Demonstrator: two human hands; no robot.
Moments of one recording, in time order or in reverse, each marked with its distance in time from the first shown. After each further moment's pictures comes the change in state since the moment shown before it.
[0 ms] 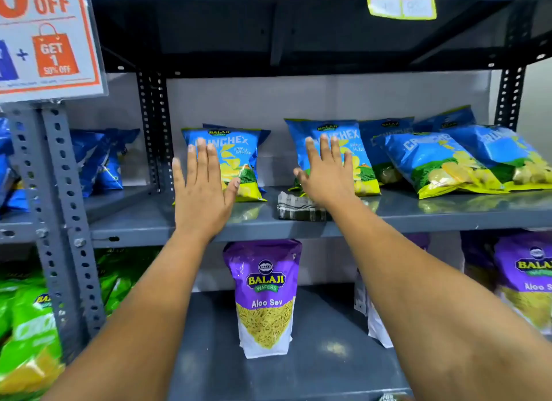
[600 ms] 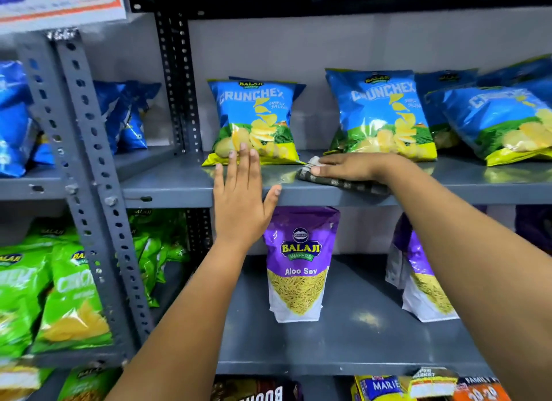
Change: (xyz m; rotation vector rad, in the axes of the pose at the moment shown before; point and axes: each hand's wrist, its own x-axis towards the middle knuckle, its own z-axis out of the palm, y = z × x) left_hand -0.063 -0.017 0.039 -0.057 -0.028 0.030; right_hand 0.005 -0.021 0.018 0.145 -0.796 -0.150
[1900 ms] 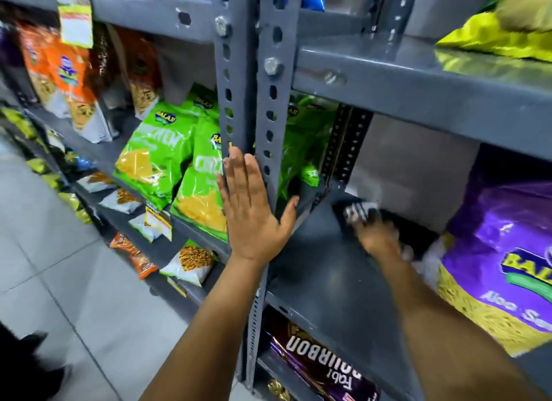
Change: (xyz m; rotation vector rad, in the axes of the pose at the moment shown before) left_hand -0.188 -0.185 0.038 0.228 0.164 -0.450; right_hand 0.234 -0.076 0.367 0.218 0.042 0.152
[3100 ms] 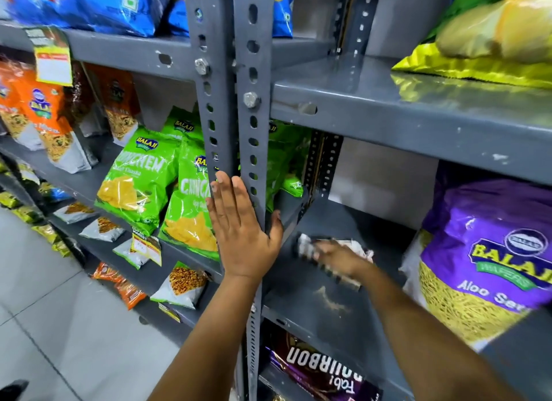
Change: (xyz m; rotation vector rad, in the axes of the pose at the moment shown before) left_hand -0.001 0.003 0.000 0.010 -0.006 -0.027; right_hand -0.016 -0.007 0.017 0.117 -0.501 -0.309
